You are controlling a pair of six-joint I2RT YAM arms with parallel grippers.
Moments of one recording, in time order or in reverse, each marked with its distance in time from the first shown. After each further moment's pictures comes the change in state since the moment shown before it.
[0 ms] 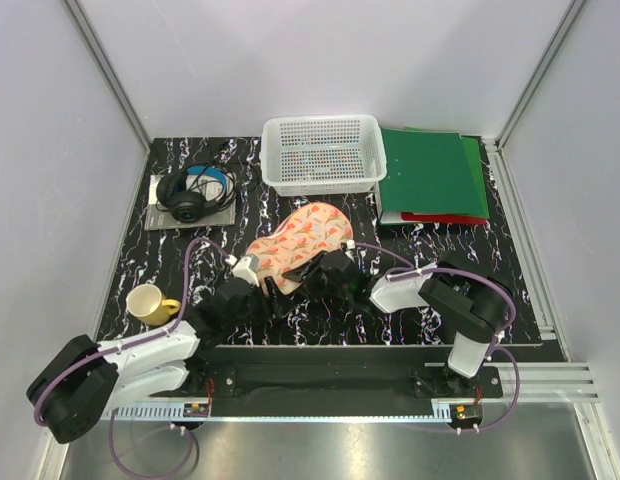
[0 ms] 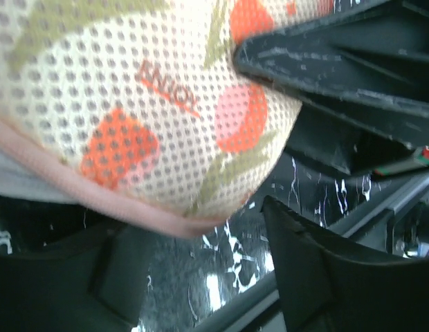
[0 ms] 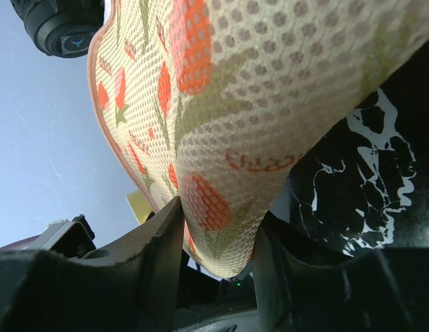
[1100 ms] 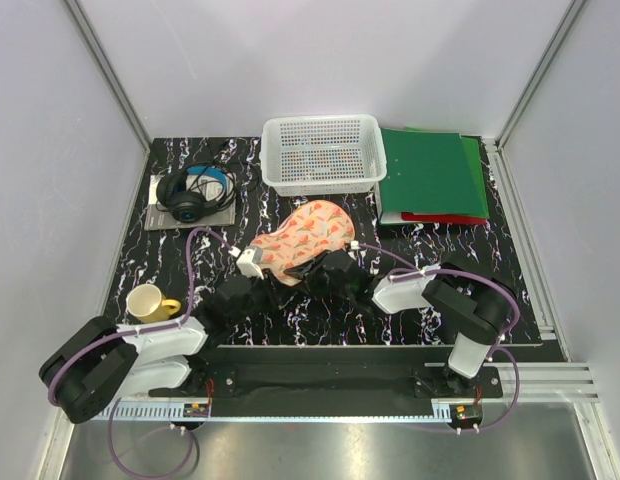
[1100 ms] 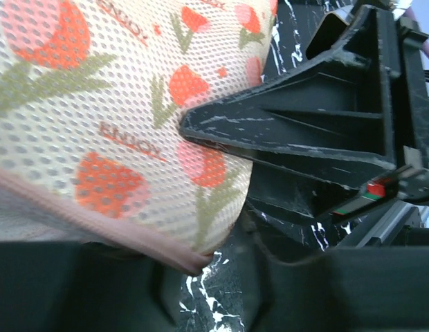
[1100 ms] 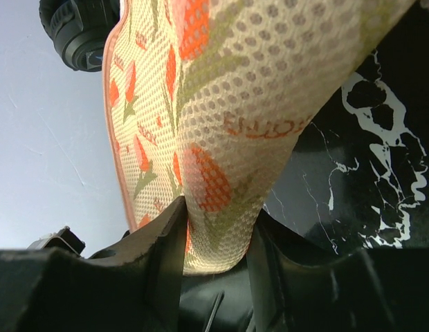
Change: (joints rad) left arm -0.005 0.155 -0.007 0.354 -0.043 0.077; right arm -0.003 -0.024 -0.012 0.014 0.024 0.074
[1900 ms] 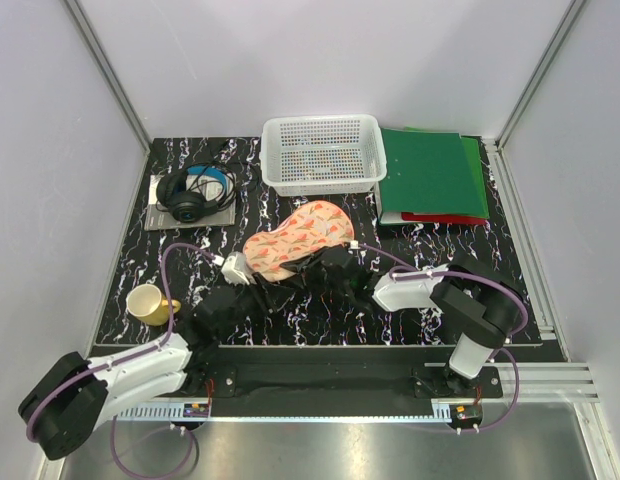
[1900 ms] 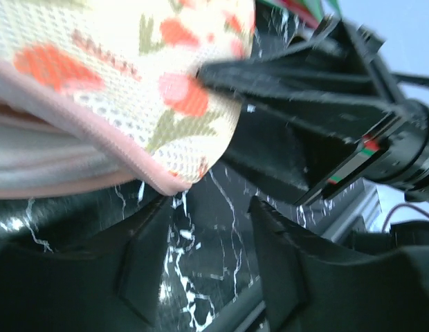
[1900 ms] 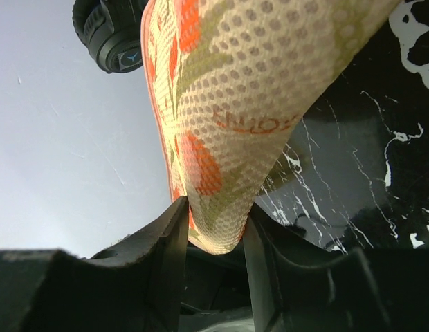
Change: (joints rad) left arm 0.000 -0.251 -0.103 -0.053 0.003 -0.127; right arm 0.005 -0.037 0.035 -0.045 -0.004 0.126
